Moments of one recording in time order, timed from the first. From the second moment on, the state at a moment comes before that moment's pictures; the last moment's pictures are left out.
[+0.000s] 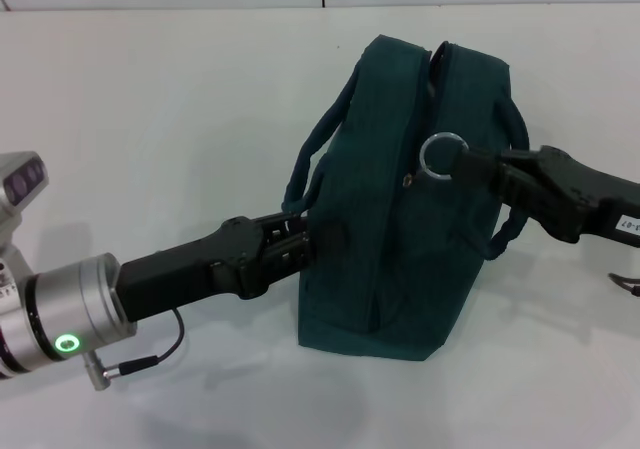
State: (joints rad) left arm -0.43 -2.09 0.92 0.27 1.55 1.72 -1.38; right arm 0.48 2.00 -1.29 -0.37 -1.11 -1.74 1.38
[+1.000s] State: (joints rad) left arm -0.44 -2.09 0.93 0.28 1.56 1.72 -1.33; right arm 0.53 2.01 -1.25 -0.37 -1.10 -1.70 1.37
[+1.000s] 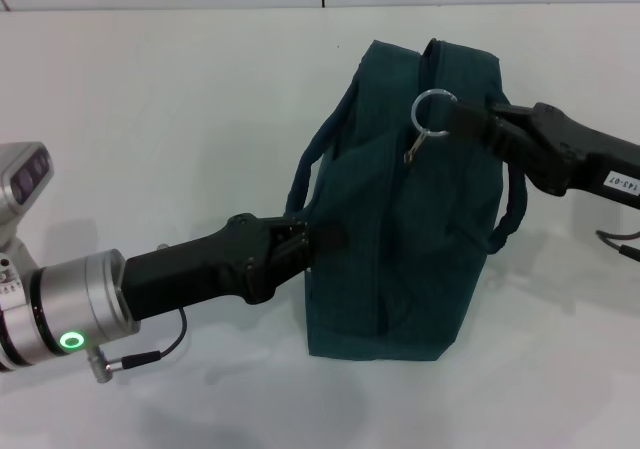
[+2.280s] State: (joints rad) left arm -0.42 -2.09 0.94 0.27 1.55 1.73 -1.33; right arm 0.51 2.02 -1.19 -0.36 -1.05 -1.67 1.34
